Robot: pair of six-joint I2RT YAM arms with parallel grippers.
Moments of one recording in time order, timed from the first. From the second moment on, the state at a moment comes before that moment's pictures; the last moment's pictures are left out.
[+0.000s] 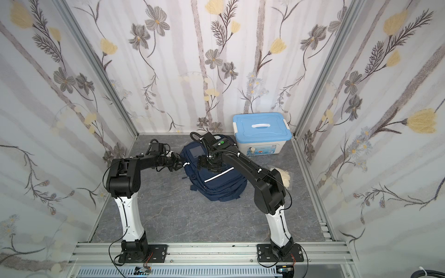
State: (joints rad) left arm -0.02 2.19 1.34 -0.11 0.80 -0.94; right arm 0.71 2.05 1.96 -1.07 -0.21 0.79
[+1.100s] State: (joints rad) left arm -0.25 1.79 1.03 0.07 0.57 -1.43; right arm 0.98 2.03 1.74 -0.92 -0.06 1.07
